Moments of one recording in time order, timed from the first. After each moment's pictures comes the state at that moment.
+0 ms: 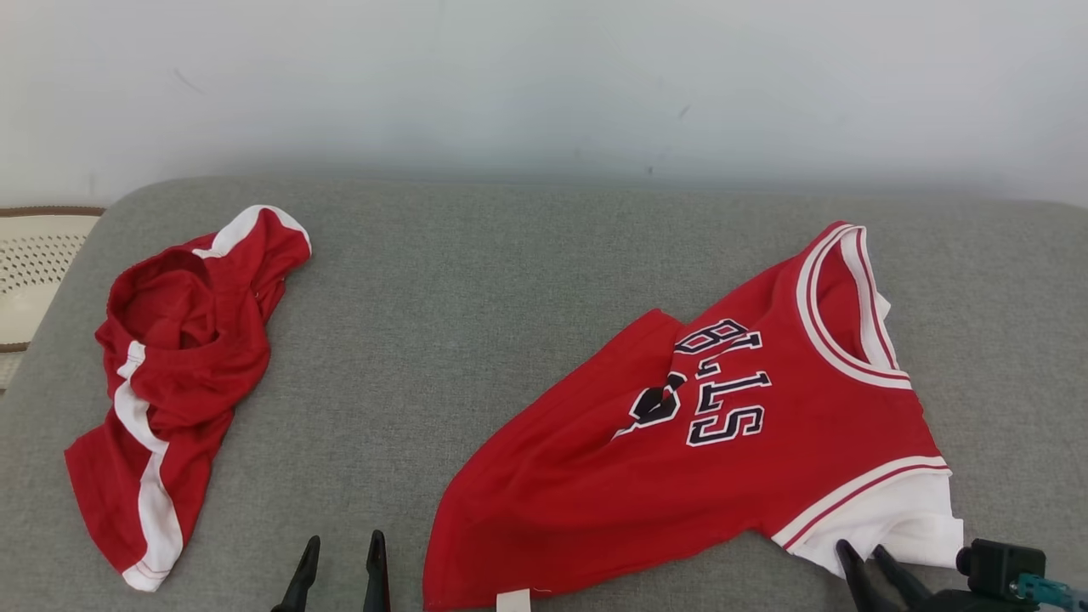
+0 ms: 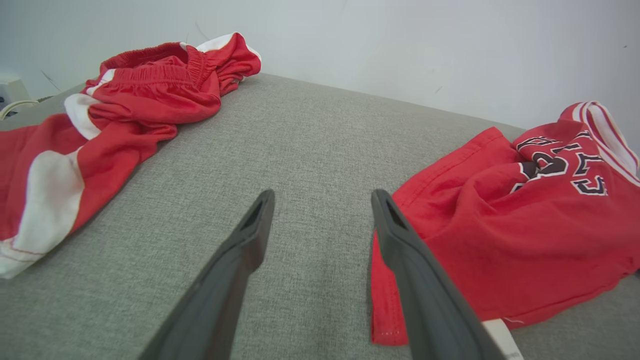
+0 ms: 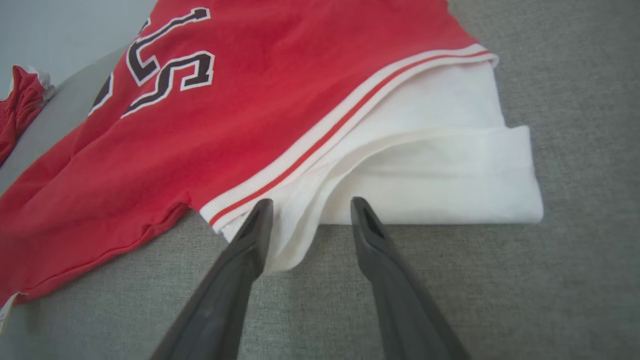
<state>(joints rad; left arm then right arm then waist) -0.04 0.05 -0.20 0.16 -0.25 0.15 -0.26 -0.02 -0.34 0.29 0.29 0.63 0.13 0.05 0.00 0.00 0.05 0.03</state>
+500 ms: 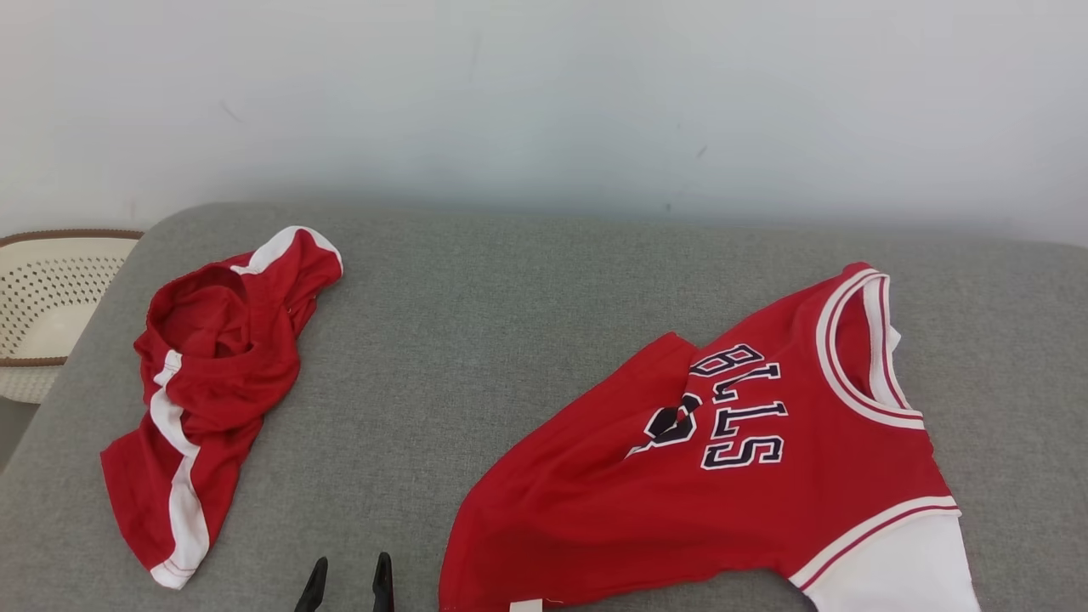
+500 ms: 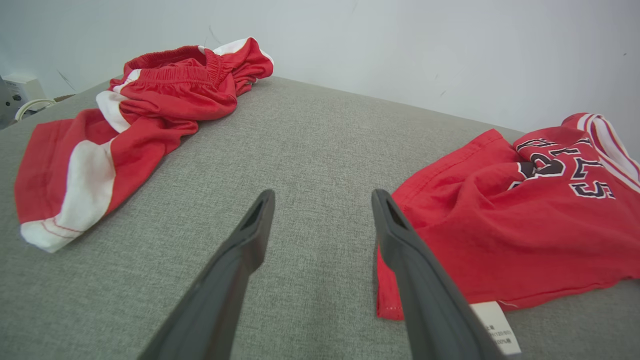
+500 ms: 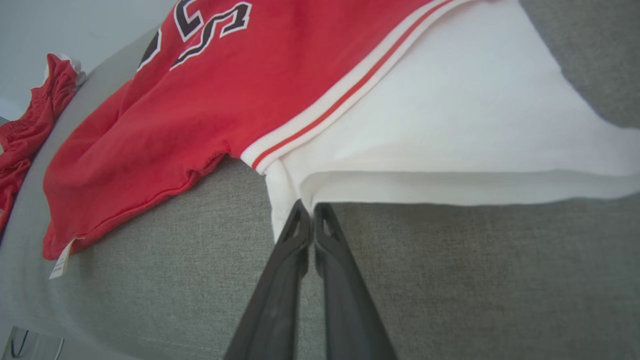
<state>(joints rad) -0.02 0.05 -0.21 0.19 -0.25 0.13 -0.26 0.18 -0.24 0.22 0.14 0.59 0.13 0.09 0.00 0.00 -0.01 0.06</state>
